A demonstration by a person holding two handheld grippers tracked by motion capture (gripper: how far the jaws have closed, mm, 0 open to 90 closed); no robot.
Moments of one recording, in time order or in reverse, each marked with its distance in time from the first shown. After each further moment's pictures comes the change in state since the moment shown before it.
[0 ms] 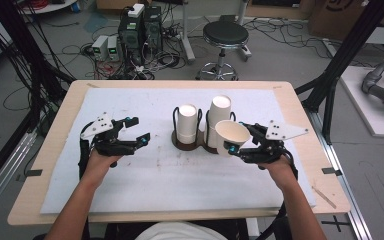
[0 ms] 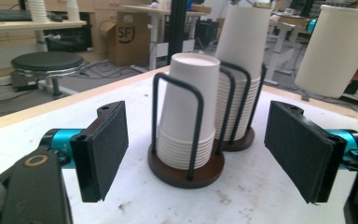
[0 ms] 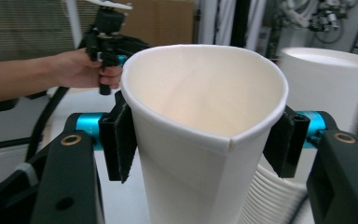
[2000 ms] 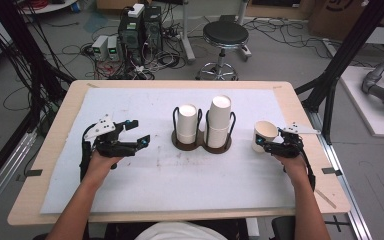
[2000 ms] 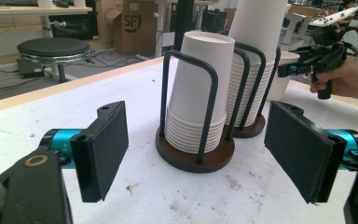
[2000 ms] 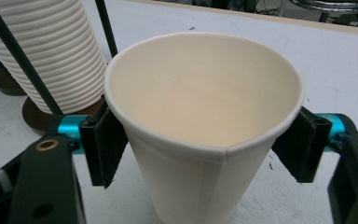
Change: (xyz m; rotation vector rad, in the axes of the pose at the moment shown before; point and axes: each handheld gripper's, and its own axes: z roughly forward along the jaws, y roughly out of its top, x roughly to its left) left arm 0.003 -0.011 0.004 0.040 0.014 -0.009; right arm -0.082 -0.089 -0.045 0.265 -0.490 0.255
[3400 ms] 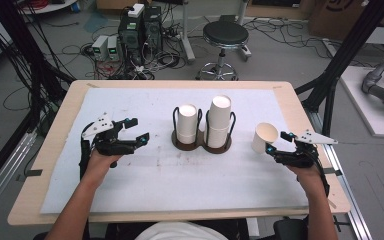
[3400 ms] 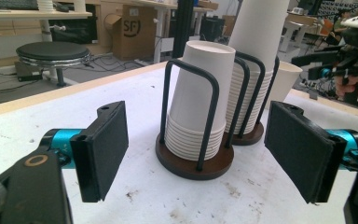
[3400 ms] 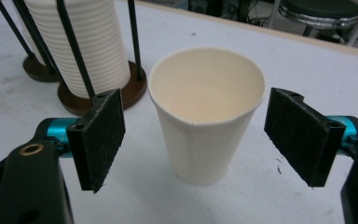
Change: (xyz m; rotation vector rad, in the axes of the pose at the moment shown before) left arm 0.003 0.003 -0.001 -0.025 -0.009 -0.019; right arm 0.019 0.006 -0.055 -0.013 -0.032 -0.055
